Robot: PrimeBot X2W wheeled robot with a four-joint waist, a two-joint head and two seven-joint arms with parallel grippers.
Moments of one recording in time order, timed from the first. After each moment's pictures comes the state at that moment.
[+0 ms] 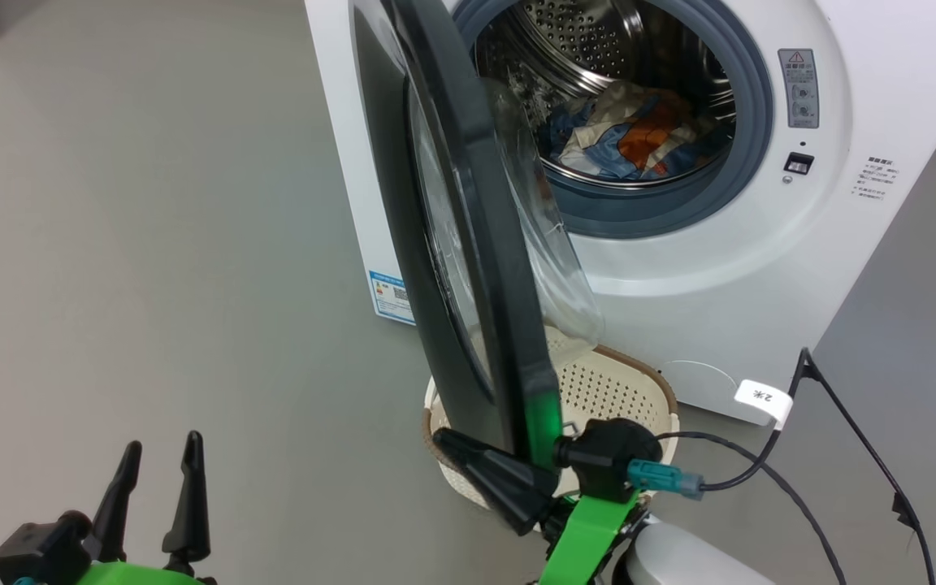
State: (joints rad) left arm -0.02 0.15 -0.06 0.17 -0.47 -0.13 -0.26; right arm -0.44 -0.18 0.85 0.34 0.61 0.13 -0.26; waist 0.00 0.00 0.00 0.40
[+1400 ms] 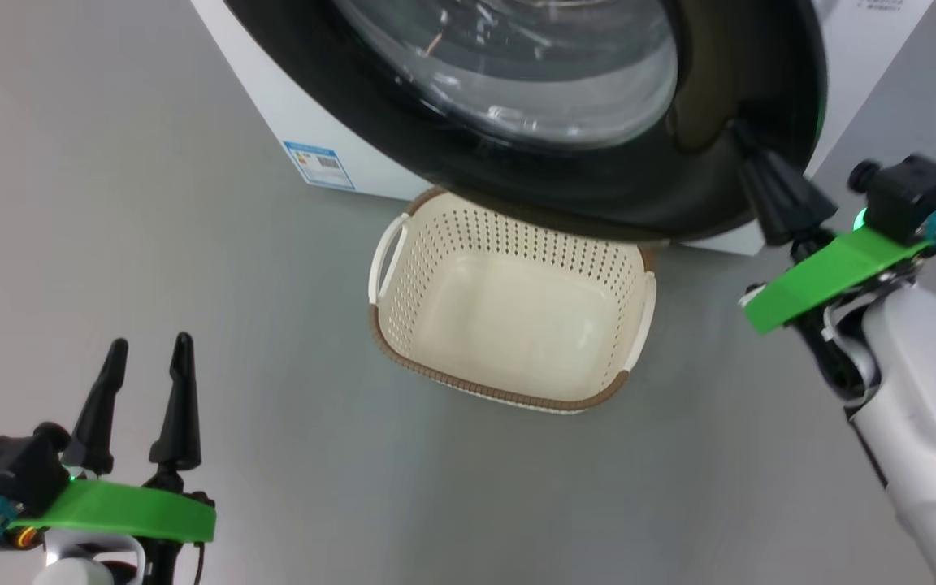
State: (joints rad) left arm -0.17 0.19 -0.09 0.13 -0.50 -0.13 -0.26; right arm -0.69 -0.34 0.33 0.44 0.47 0.13 -0.26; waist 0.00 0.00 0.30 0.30
